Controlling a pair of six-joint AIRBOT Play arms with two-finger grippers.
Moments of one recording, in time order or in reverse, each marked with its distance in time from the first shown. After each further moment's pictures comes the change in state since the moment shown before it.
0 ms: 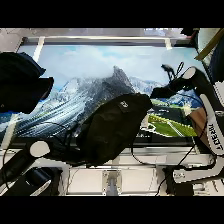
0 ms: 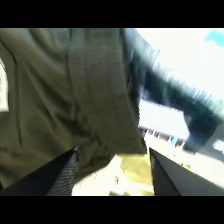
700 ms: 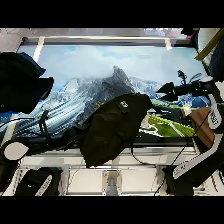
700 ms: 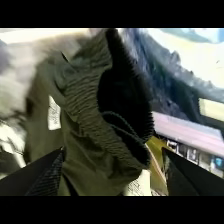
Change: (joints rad) left arm 0.348 0.171 0.026 0.051 0.063 -0.026; right arm -0.325 -0.344 0.119 0.518 0.264 -0.071
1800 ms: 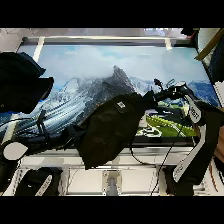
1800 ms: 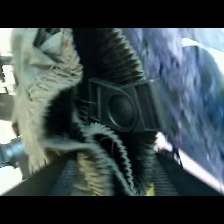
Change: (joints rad) left arm 0.017 0.005 0.000 0.001 0.019 -0.046; right arm 0.227 -0.201 0.045 0.024 0.002 -0.105
